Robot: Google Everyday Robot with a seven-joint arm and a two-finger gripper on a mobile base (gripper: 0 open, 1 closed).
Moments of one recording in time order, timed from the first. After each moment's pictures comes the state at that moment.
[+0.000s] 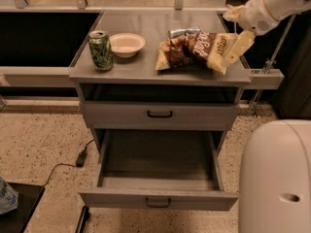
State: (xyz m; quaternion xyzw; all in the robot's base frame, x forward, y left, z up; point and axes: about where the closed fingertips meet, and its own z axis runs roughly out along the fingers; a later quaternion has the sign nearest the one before) arm 0.718 -0.229 0.937 -0.63 0.69 0.06 0.35
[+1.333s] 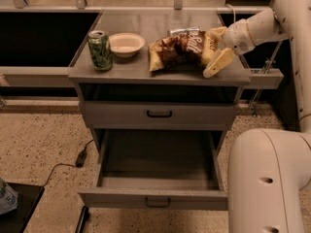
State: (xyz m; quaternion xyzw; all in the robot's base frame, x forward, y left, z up) arm 0.746 -0.188 0.878 -0.60 0.66 0.19 0.41
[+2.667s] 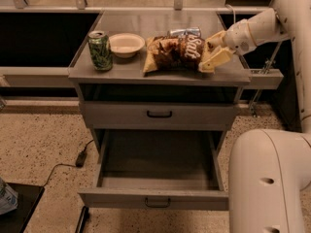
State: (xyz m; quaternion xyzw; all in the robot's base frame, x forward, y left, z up) arm 0.746 -0.188 0.878 -0.60 0.66 0.19 0.41
